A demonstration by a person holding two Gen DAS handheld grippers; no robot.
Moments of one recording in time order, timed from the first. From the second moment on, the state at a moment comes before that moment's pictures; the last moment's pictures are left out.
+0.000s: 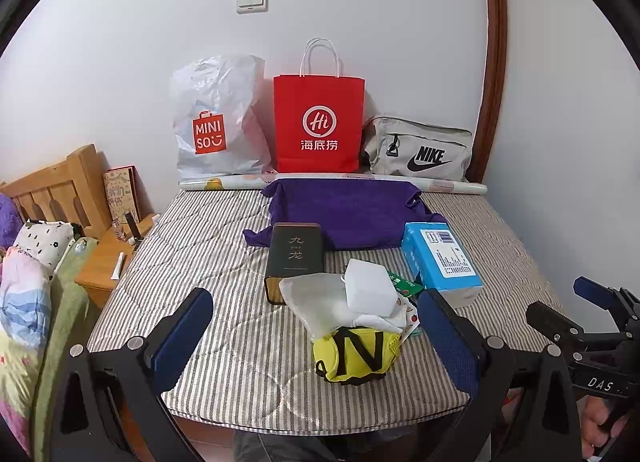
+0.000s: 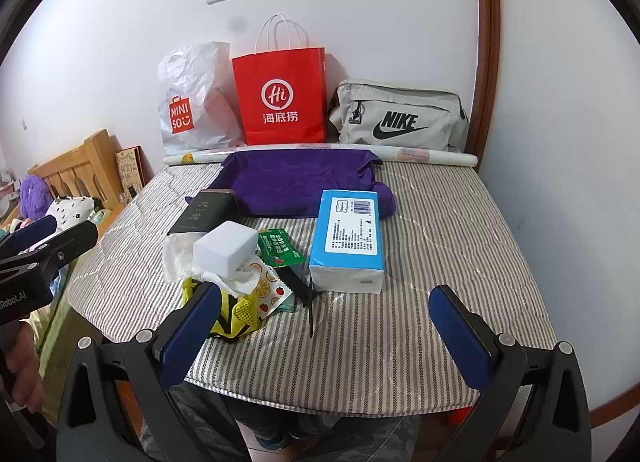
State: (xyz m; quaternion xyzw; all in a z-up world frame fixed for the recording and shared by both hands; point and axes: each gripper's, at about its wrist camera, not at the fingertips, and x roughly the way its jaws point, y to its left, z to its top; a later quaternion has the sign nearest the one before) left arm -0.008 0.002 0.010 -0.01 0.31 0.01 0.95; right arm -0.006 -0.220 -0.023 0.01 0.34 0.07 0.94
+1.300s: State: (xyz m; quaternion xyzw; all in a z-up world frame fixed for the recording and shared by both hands) left arm -0.014 0.000 0.010 -0.01 0.31 0.01 0.95; right arm -0.011 -0.219 -0.019 0.01 0.34 0.07 0.94
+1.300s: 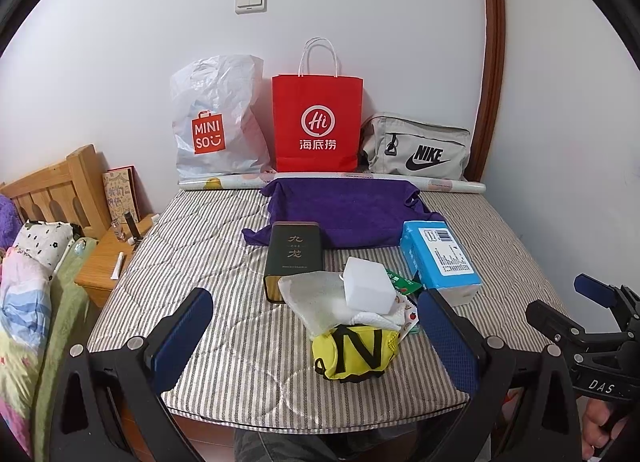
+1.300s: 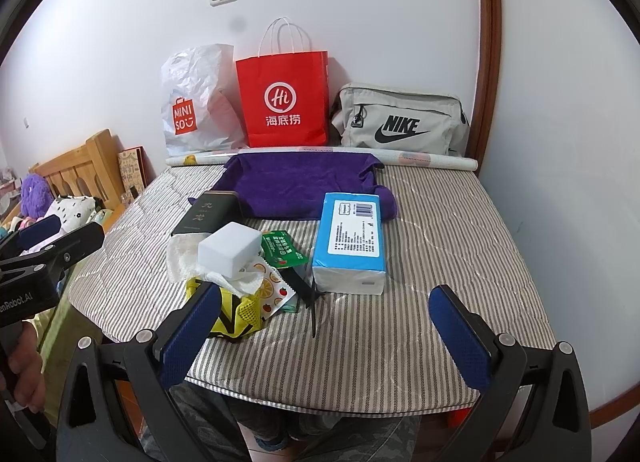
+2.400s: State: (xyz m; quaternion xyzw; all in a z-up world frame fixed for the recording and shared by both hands) left arm 0.031 0.016 -0.045 -0.03 0.36 -0.01 0.93; right arm 0.025 -0.232 -0.068 0.01 0.37 0.07 0.93
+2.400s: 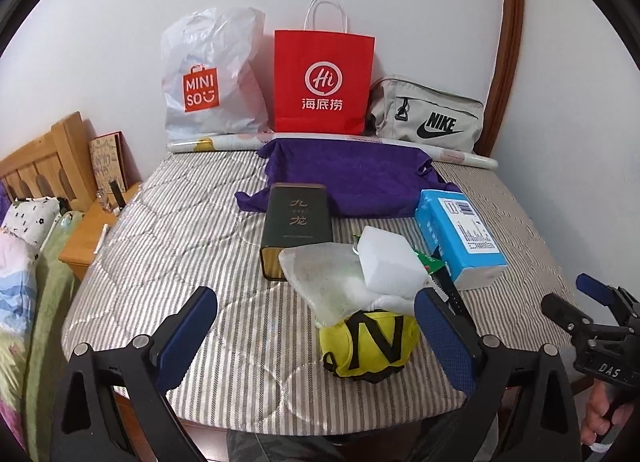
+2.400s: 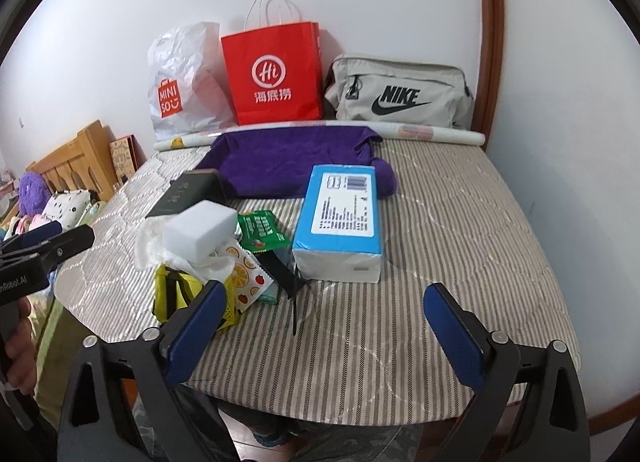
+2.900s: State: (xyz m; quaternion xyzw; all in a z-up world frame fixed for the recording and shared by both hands) left arm 0.076 -0.034 -0.075 0.03 0.38 -0.07 0.92; right arm 0.073 -0.218 -0.136 -0.01 0.41 0.13 0.90
